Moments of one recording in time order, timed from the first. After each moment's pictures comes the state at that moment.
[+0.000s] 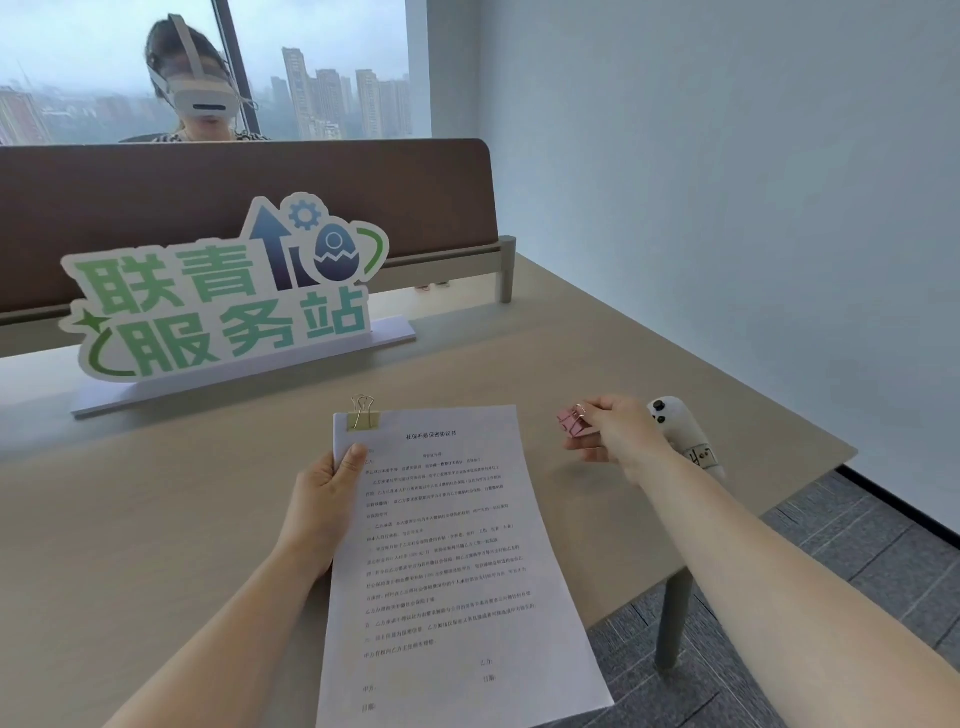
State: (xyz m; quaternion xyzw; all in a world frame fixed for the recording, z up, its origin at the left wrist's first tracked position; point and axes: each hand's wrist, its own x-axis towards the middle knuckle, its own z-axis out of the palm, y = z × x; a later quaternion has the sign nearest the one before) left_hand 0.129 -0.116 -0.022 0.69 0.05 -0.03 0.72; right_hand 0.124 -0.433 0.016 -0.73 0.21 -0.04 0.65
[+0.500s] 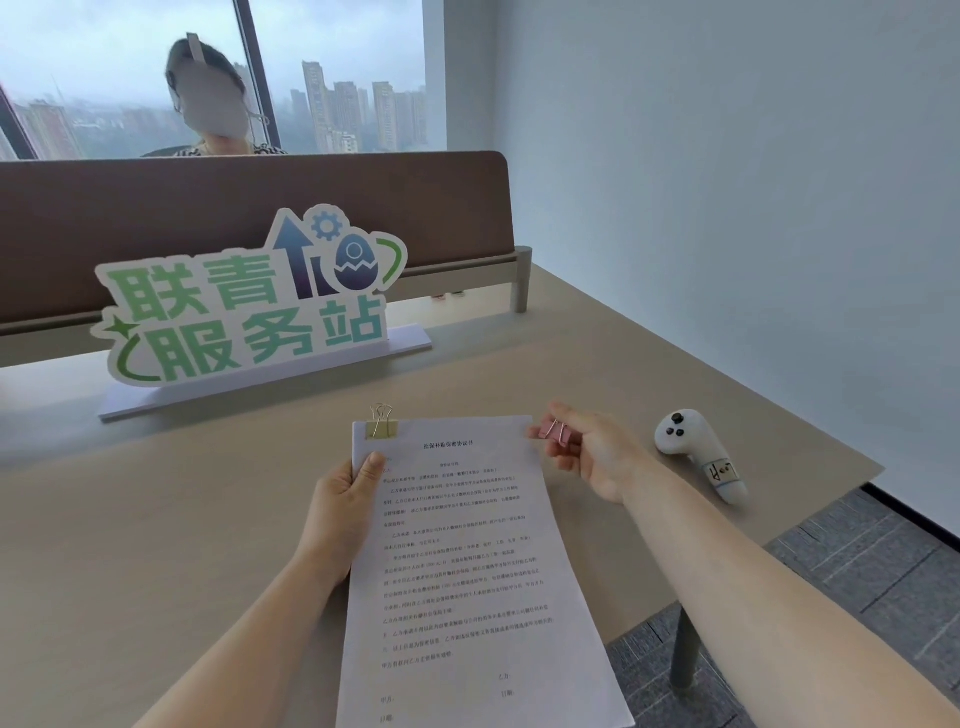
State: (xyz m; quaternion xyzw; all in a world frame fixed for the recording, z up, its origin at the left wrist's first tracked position) left_hand 0.132 -0.114 -0.027 0.68 0.06 -0.03 0.73; right_hand 0.132 -0.394 0.020 -0.62 0.15 0.05 0.77
